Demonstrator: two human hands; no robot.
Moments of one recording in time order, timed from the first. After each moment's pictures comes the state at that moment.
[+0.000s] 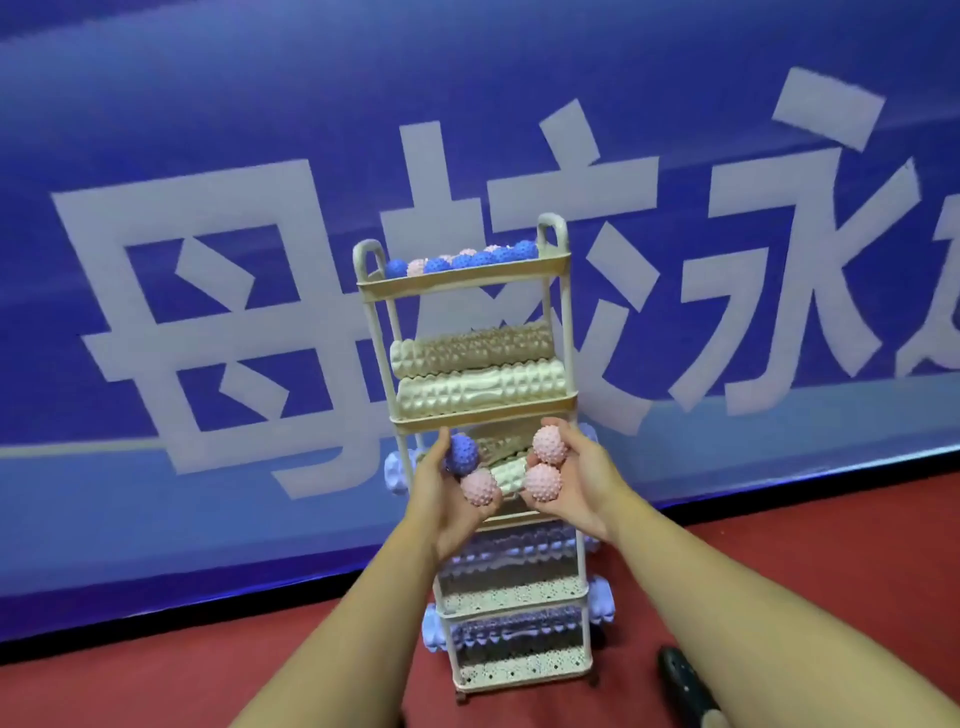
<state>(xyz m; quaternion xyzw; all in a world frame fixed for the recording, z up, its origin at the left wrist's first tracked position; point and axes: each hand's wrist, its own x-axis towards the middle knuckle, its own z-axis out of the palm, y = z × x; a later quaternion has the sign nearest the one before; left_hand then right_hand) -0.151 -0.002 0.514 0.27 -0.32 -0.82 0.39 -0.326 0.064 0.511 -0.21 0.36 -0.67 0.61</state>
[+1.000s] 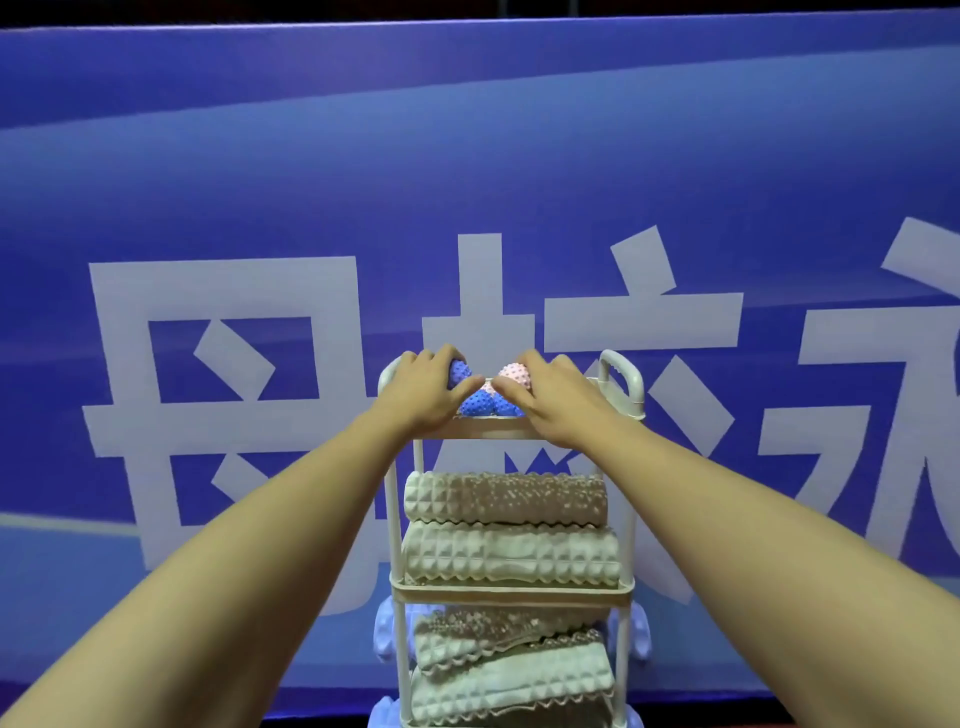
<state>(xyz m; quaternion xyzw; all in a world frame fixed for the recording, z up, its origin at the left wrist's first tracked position) -0.181 -0.222 0.755 0.45 -0.83 0.06 0.31 -0.359 -0.130 0.756 -0.66 0.69 -0.27 -0.06</state>
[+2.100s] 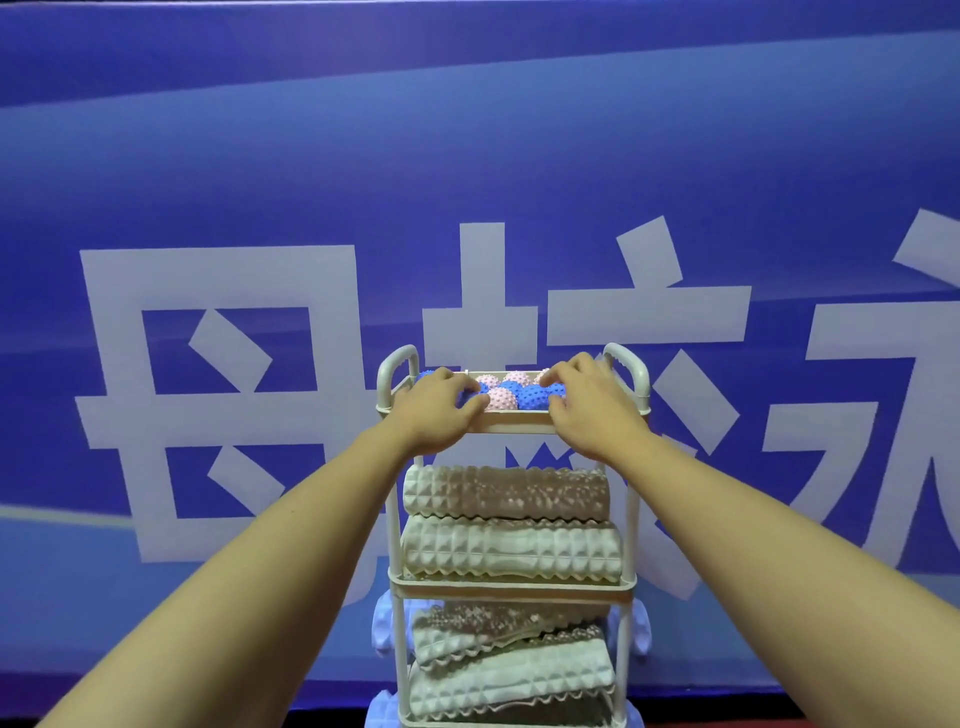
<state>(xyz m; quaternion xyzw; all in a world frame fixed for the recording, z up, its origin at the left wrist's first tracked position) -0.185 -0.231 0.727 0.45 -0.85 -0.01 0.27 -0.396 -0.142 0.727 -0.65 0.68 -0.31 -0.12</state>
